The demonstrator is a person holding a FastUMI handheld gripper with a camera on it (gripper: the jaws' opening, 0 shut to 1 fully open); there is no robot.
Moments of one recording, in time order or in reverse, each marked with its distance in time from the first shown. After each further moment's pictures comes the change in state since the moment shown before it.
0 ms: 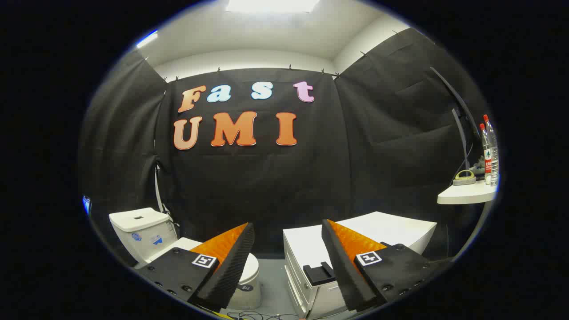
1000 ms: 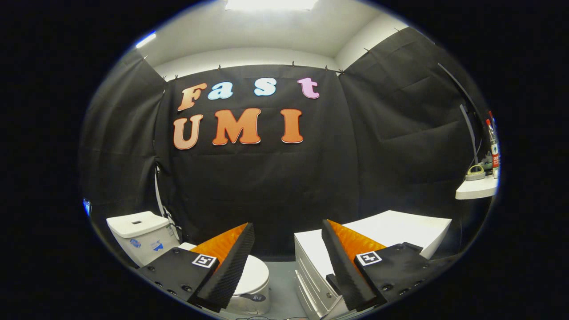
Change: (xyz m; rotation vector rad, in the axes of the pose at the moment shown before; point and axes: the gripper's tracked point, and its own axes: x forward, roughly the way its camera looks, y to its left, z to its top) arm 0.056 0.035 -0.014 0.023 0.005 0.012
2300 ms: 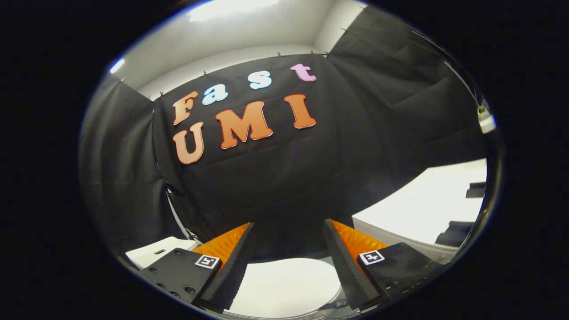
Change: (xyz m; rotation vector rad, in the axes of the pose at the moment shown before) arm 0.082 0.143 -0.106 0.302 0.085 0.046
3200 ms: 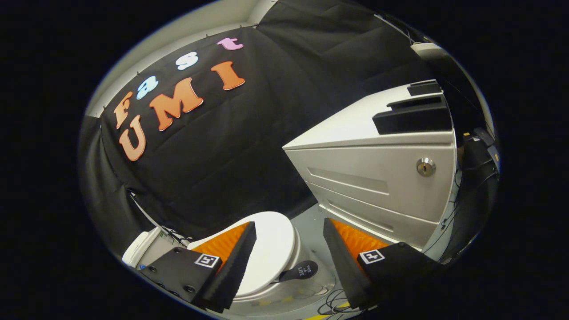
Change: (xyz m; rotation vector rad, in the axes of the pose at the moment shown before) arm -0.022 -0.153 -0.133 0.225 0.171 -0.295
